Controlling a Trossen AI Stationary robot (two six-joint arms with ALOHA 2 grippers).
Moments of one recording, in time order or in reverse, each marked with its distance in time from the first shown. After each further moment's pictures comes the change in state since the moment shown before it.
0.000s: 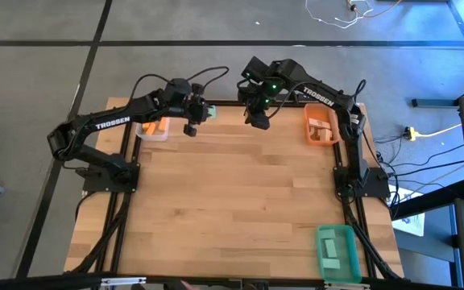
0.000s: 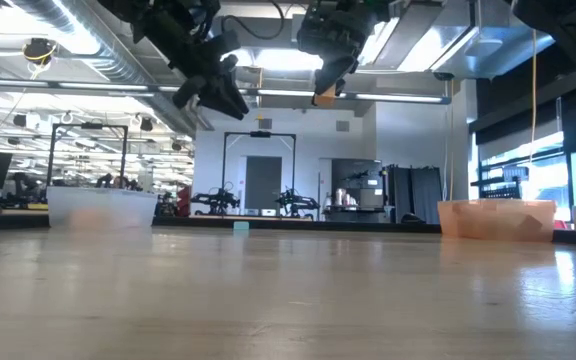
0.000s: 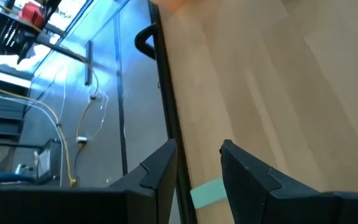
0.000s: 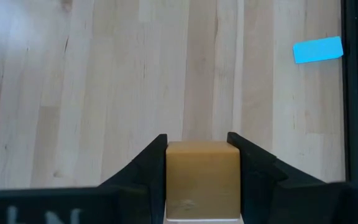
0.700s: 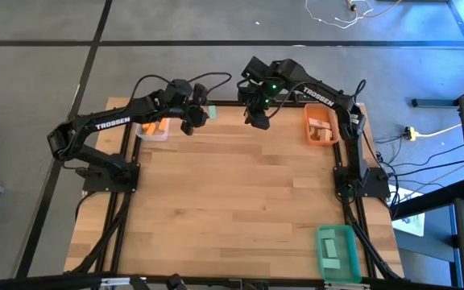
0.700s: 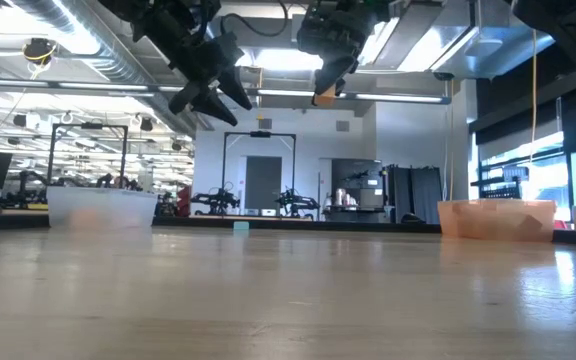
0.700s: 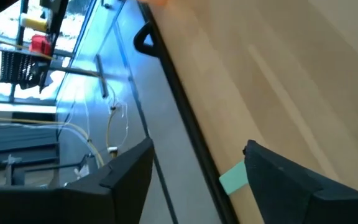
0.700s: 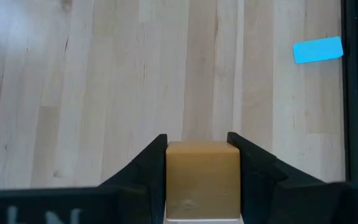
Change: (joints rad) left arm -0.011 0.000 0.000 -0.006 -0.058 0.251; right arm 0.000 0.000 0.000 0.001 -0.001 0.000
